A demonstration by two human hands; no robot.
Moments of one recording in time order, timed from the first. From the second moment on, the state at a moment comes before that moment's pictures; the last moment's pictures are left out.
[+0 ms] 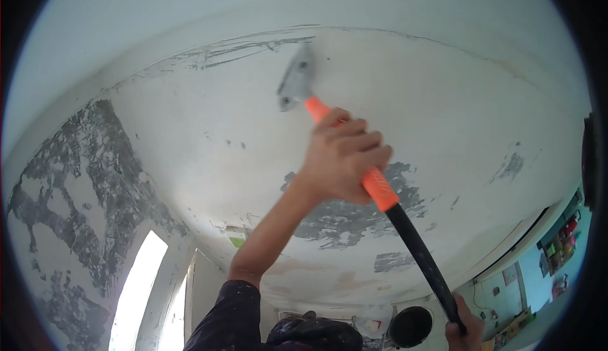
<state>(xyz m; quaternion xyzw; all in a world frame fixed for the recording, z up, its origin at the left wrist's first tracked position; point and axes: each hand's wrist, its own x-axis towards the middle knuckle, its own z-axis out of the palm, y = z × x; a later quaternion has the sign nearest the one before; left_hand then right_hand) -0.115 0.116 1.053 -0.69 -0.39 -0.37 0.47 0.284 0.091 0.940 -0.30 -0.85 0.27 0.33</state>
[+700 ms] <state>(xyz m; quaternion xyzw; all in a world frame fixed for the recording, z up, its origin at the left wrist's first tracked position) -0.082 0.154 1.055 -0.80 -0.38 -0.29 0.36 0.206 0.044 0.793 -0.30 -0.69 0.47 0.46</state>
